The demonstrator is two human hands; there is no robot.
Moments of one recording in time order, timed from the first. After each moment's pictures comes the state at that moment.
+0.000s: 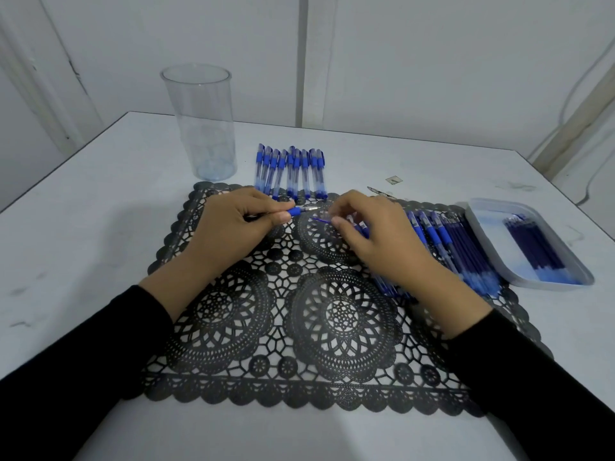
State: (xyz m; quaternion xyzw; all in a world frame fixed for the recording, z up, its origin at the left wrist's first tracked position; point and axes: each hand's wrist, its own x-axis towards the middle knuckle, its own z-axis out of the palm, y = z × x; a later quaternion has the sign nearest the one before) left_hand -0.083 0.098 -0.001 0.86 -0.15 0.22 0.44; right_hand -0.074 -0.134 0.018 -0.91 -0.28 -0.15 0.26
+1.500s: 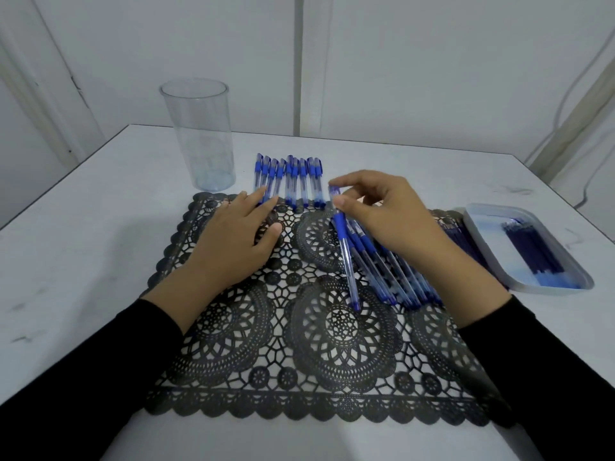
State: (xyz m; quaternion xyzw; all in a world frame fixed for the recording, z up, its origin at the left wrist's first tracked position) left_hand -0.074 0.102 -0.011 0.97 -0.11 0.13 0.18; right_hand -0.067 -0.131 0.055 -0.86 -0.17 -0.05 0.48
